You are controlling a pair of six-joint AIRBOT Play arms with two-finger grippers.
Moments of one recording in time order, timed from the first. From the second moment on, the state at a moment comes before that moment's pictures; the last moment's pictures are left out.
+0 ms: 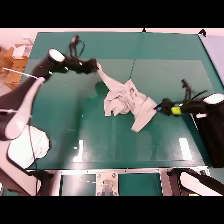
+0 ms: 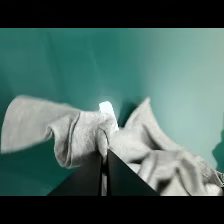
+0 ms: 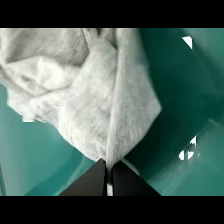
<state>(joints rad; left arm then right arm) -0.19 -1.77 1.69 0.74 -0.85 -1.28 -0.25 -1.15 0.79 -0.77 1.12 1.25</state>
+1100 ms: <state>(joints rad) 0.14 -0.96 1.79 1.02 -0.86 -1.23 -0.44 -0.67 1.30 -0.69 1.41 1.35</state>
